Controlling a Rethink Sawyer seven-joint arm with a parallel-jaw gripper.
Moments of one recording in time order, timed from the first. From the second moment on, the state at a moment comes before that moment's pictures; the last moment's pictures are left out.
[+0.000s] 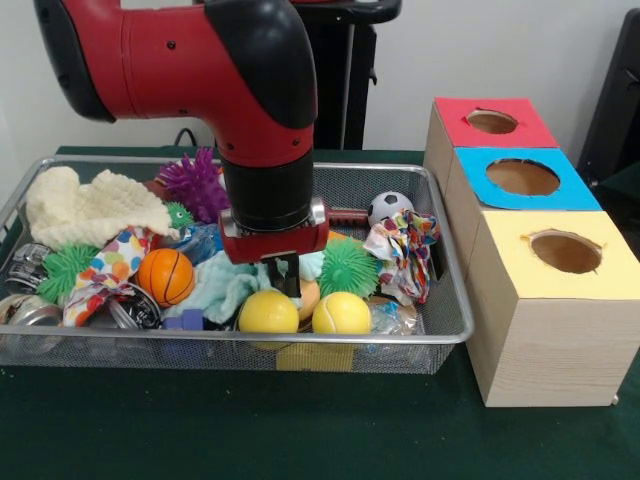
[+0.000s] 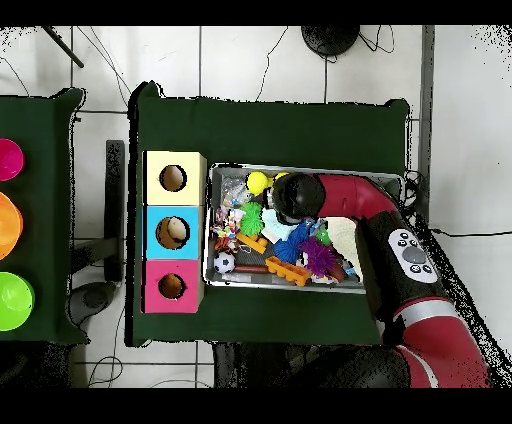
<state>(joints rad) -0.57 -0.41 0.39 1.42 -0.46 0.69 1.55</state>
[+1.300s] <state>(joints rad) -0.56 -0.59 0.41 1.63 -0.54 0.58 1.55</state>
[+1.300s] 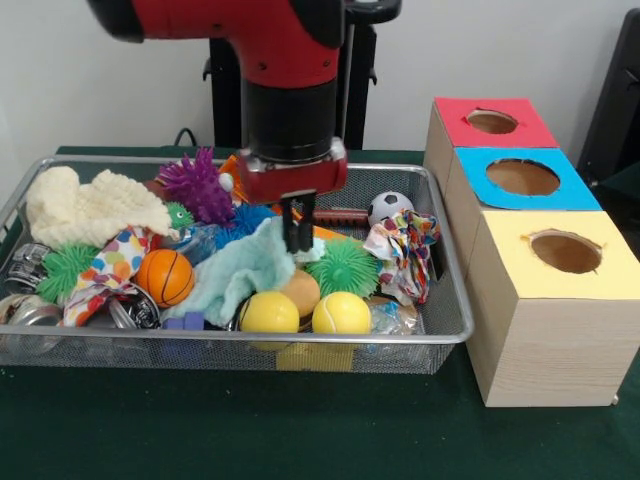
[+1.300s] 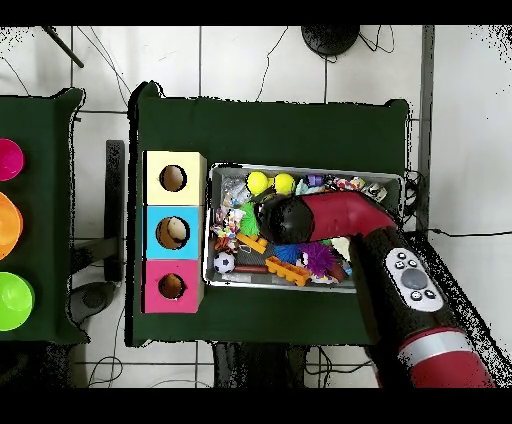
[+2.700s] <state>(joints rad) -0.37 -0.86 0.35 1.89 -0.35 0.60 1.56</state>
